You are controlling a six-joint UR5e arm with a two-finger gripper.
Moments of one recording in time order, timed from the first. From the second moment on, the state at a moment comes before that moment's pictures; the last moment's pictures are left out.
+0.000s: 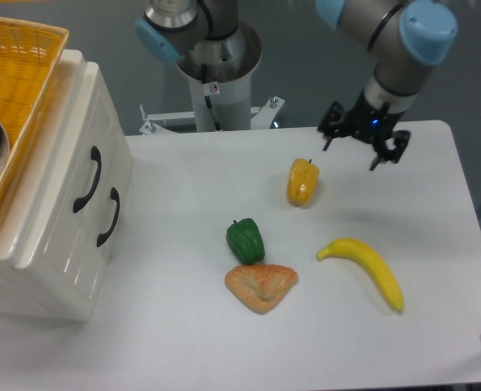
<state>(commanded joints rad) 2.72 -1.75 -1.66 -1.42 1.42 0.97</state>
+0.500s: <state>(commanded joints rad) 2.59 -1.77 -1.65 -1.42 1.39 0.65</state>
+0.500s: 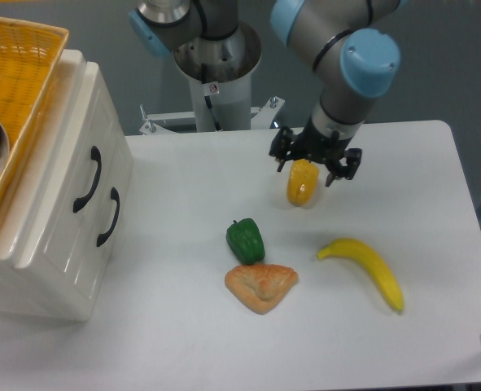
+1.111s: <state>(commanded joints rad) 2.45 -1.77 -1.66 -1.41 1.32 0.54</state>
